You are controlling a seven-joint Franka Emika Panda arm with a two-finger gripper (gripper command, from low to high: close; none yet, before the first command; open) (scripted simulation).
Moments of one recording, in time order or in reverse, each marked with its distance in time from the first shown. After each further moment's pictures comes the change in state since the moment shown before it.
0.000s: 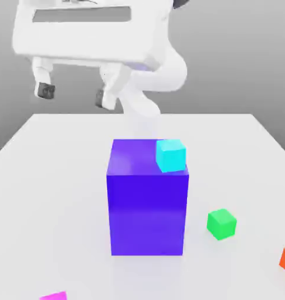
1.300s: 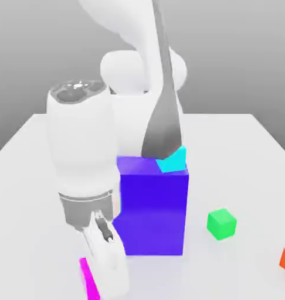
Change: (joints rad) arm 0.005 0.359 0.094 -0.082 0.205 0.204 0.413
